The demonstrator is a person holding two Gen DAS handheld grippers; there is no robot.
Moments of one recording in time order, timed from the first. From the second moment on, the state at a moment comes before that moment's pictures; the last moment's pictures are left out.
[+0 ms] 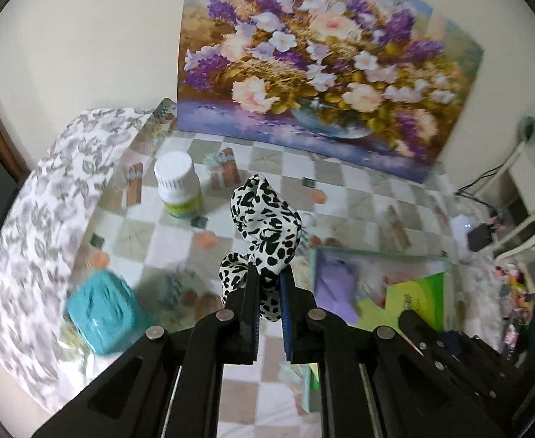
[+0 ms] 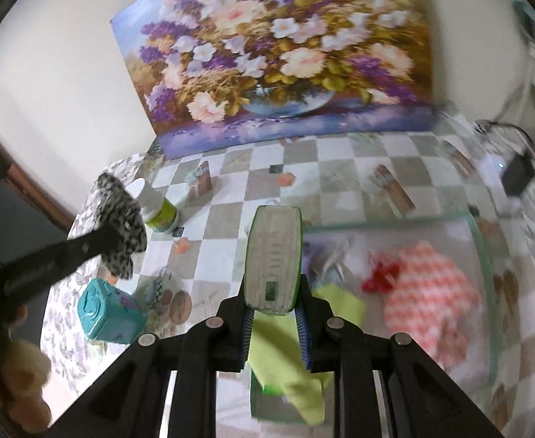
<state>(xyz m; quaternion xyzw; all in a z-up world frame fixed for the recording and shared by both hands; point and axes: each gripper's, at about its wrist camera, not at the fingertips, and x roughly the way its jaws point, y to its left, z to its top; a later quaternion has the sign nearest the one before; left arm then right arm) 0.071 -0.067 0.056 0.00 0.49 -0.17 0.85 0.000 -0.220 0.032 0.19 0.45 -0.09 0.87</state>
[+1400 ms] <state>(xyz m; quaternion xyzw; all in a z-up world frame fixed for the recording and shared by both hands) -0.023 -0.138 -0.018 0.08 0.53 -0.28 0.80 -0.082 -0.292 -0.046 0.25 0.53 -0.23 0.78</state>
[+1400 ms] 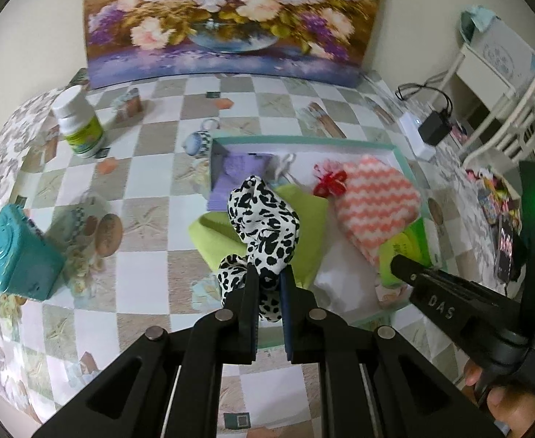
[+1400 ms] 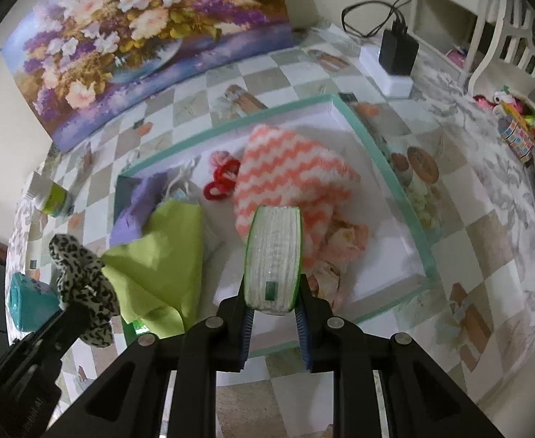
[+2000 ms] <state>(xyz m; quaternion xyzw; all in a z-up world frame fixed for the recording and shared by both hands) -0.011 -0.157 -0.061 0.08 0.57 -0.27 0.77 -0.072 -0.281 -0.077 0.23 0.58 -0.21 0.75</state>
